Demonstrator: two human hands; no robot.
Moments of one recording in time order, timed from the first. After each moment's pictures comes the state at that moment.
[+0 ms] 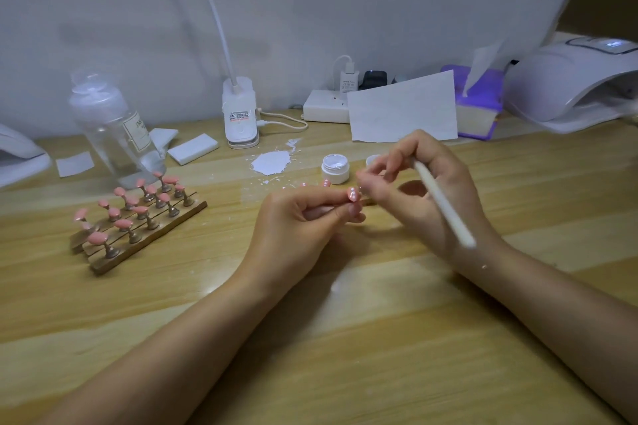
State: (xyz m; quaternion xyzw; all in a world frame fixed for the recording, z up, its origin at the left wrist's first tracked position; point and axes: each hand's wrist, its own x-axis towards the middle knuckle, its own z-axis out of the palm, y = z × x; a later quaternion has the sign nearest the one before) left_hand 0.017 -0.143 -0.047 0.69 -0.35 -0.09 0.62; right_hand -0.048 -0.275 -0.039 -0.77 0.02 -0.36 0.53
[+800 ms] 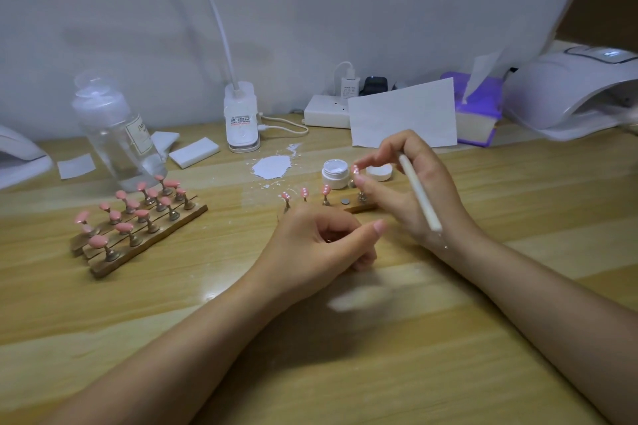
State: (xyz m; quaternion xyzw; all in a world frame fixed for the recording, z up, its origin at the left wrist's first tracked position) left_hand 0.010 -0.143 -0.044 0.70 -0.44 -0.14 0.55; right_hand -0.032 -0.283 -0.042 -0.79 0.03 -0.32 0.52
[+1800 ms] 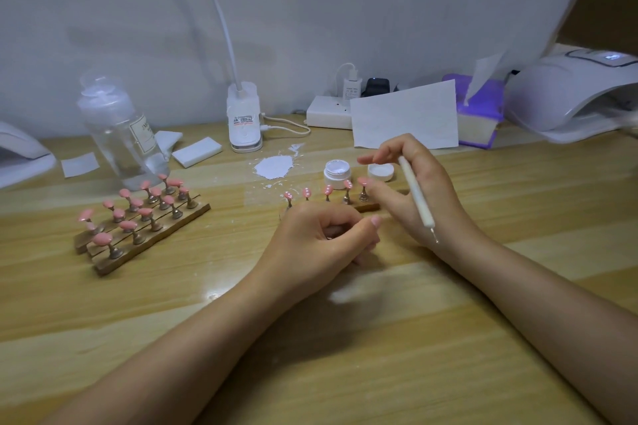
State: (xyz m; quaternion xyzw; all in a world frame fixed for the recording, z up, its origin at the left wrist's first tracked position) left_hand 0.011 -0.144 -0.048 0.71 -0.40 -0.13 0.57; right_hand -0.029 -0.289 -0.048 -0.82 0.05 -0.31 0.47
